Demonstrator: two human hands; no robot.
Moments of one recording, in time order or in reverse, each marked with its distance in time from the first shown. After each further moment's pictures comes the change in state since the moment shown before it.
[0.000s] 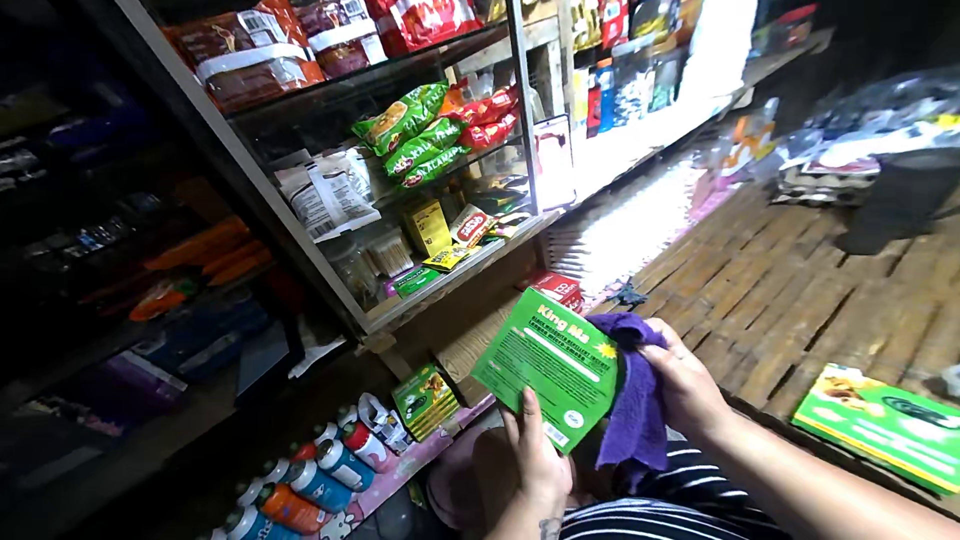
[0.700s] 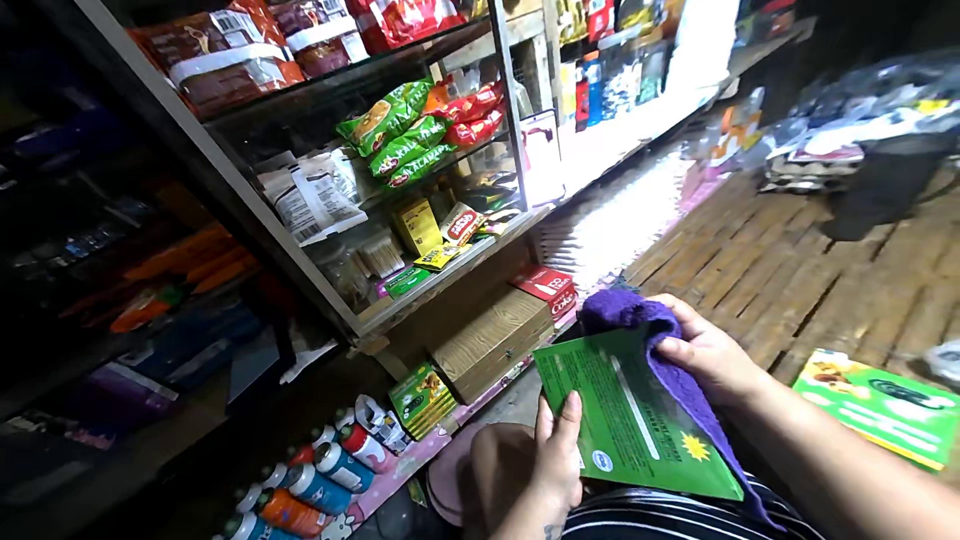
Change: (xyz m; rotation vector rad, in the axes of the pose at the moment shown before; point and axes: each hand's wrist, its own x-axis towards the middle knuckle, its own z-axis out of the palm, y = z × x) left_hand -0.010 -0.005 -0.006 0.350 -0.358 -0.249; right_hand 0.013 -0.041 -0.026 -0.126 -0.198 0.029
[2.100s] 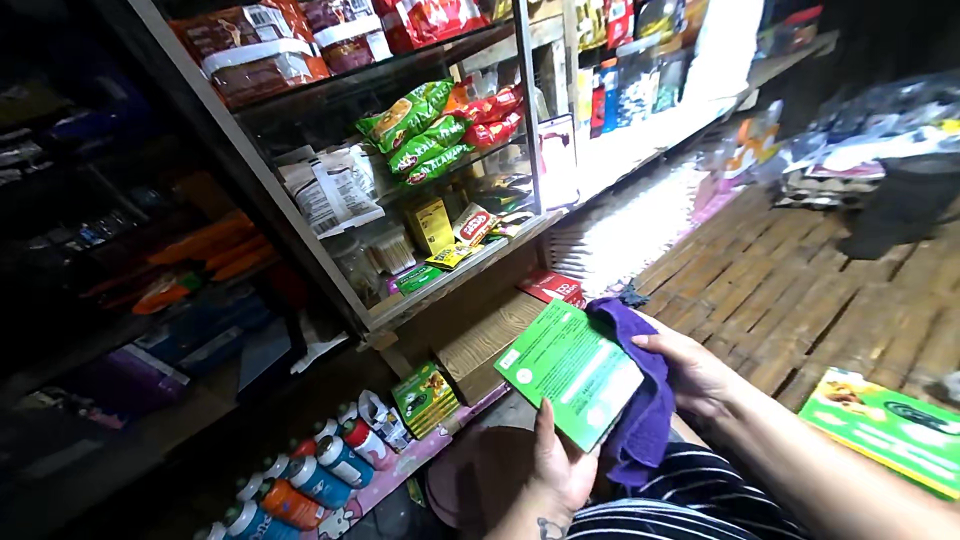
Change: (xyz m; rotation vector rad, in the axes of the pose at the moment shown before) left_hand 0.010 -0.010 -0.009 -0.684 -0.076 -0.026; right_hand 0.008 0.035 0.000 0.395 0.173 0.434
